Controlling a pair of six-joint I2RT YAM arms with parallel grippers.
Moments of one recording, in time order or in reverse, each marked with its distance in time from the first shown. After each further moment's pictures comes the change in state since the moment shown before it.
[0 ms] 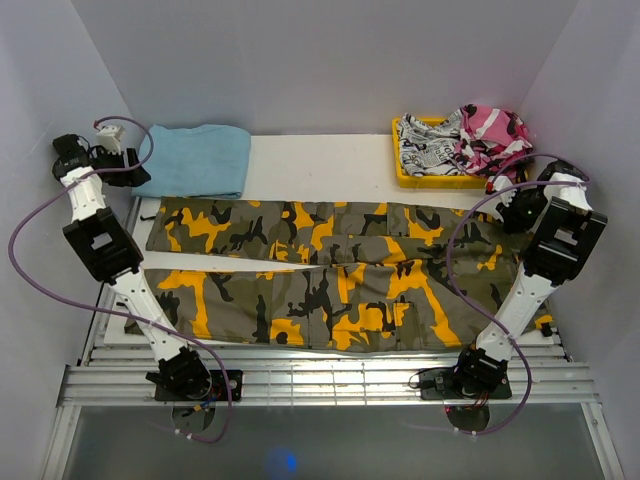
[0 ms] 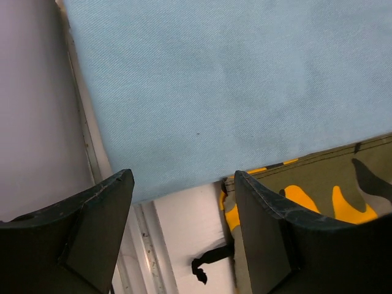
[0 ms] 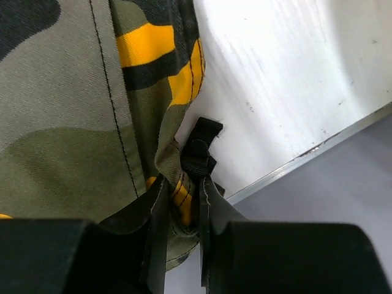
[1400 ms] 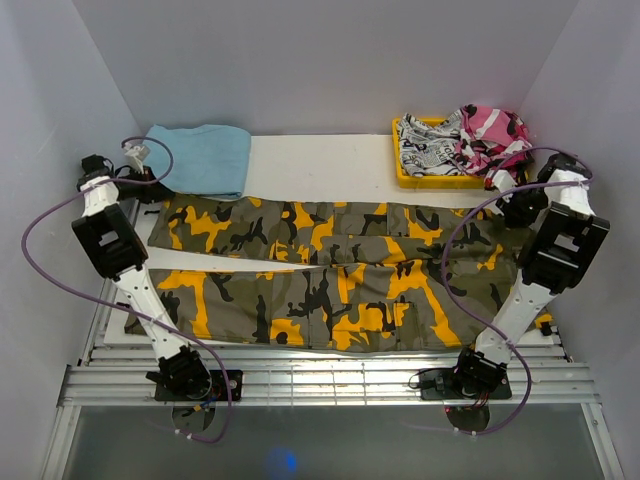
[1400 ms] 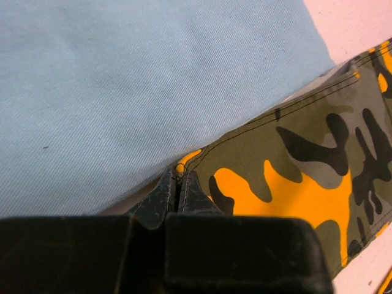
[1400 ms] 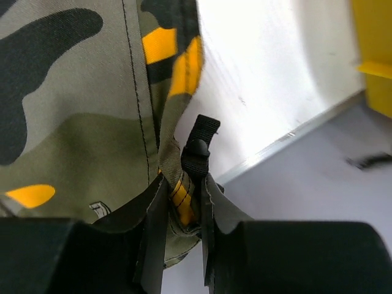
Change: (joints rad) left arm -0.040 0.074 -0.121 -0.077 0.306 0.138; right arm 0.024 -0.124 -0.068 -0.004 0.015 -0.021
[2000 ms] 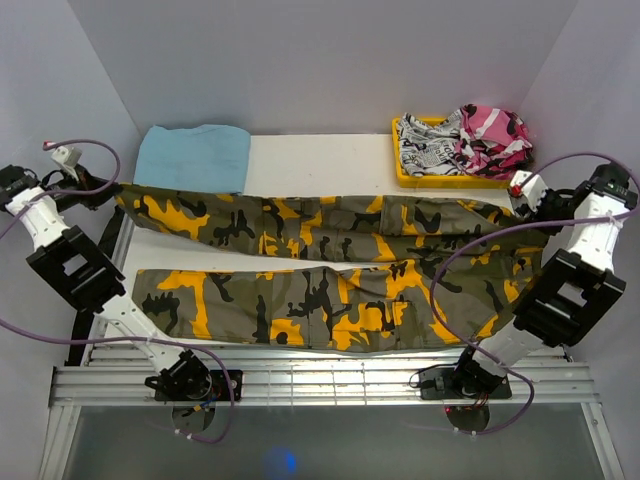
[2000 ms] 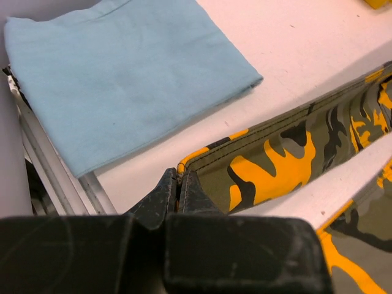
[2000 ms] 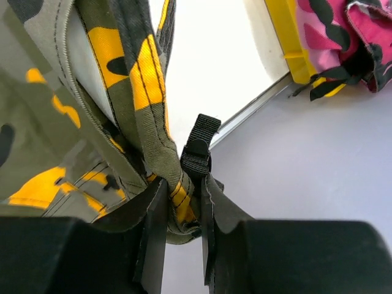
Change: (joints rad) left arm 0.261 -0.372 -0.156 -0.200 0.249 0.314; right arm -0.148 -0.451 -0.232 -0.053 -0.221 -0.123
